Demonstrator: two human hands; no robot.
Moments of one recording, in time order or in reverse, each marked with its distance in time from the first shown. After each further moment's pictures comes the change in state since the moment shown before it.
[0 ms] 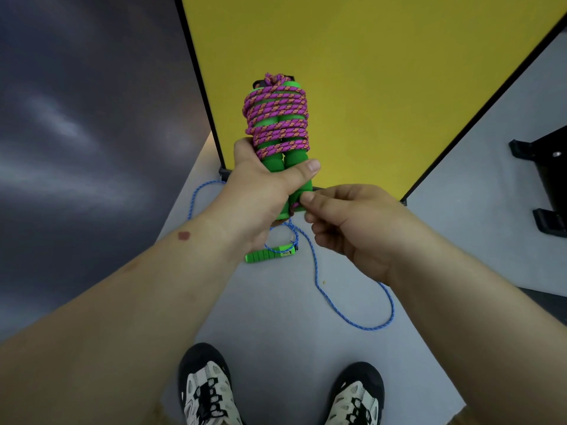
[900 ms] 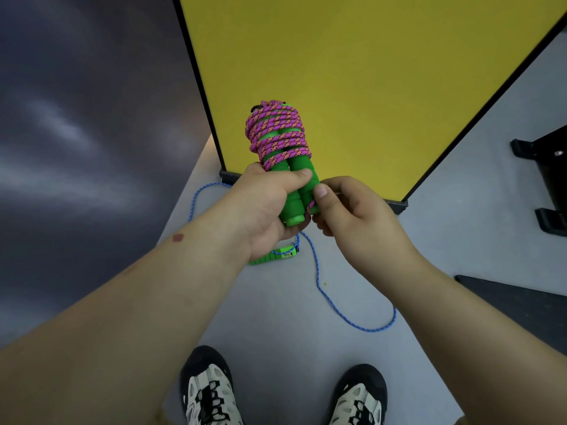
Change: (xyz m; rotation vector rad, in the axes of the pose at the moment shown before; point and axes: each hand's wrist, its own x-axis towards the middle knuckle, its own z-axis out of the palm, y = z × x) left_hand 0.004 -0.005 -0.001 -0.113 -0.085 -0.314; right_hand 0.009 0.026 -0.003 -0.340 0.152 -0.431
